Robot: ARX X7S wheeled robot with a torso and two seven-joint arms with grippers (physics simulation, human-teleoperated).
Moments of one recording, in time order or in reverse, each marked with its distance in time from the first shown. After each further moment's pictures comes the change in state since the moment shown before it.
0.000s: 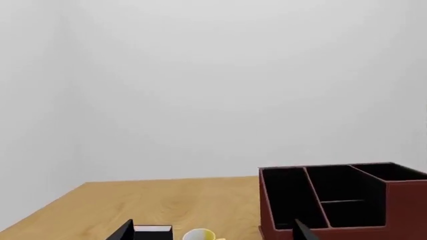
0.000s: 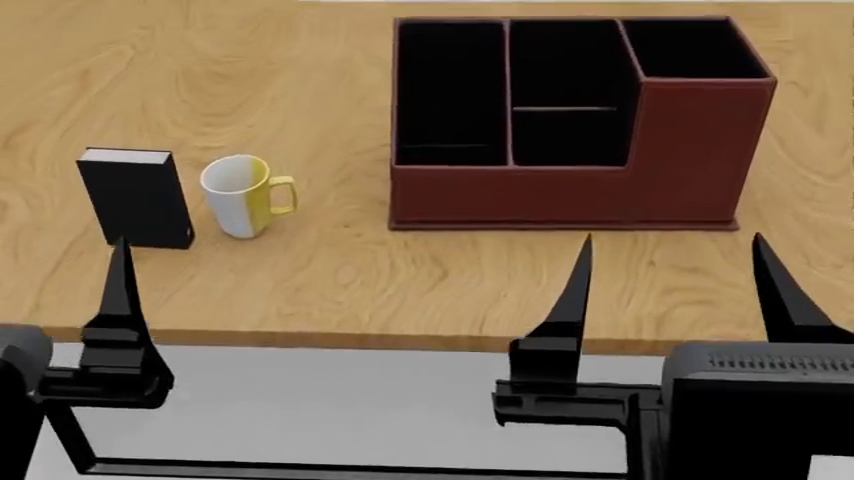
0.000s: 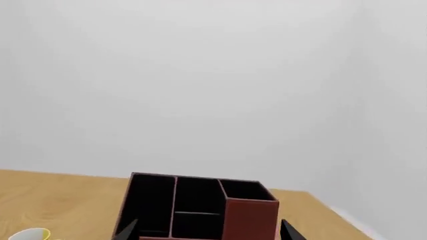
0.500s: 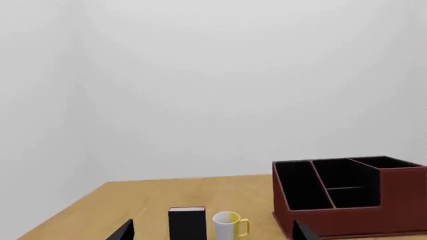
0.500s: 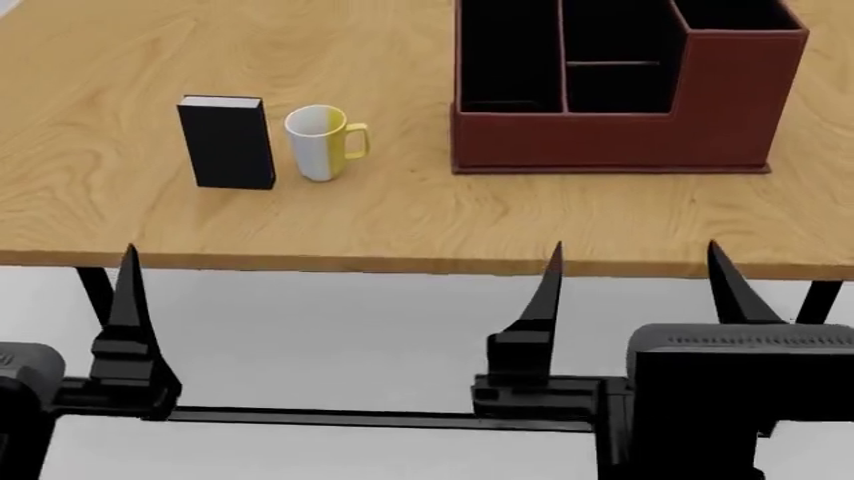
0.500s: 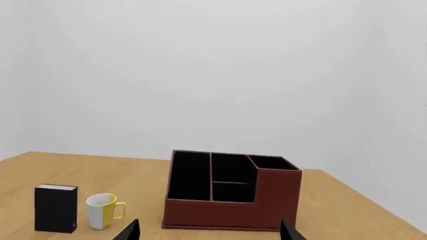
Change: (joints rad) left arm 0.039 0.010 0.006 -0.077 0.038 0.142 0.032; right arm 0.015 -0.039 -0.027 0.126 -0.010 -0.057 -0.019
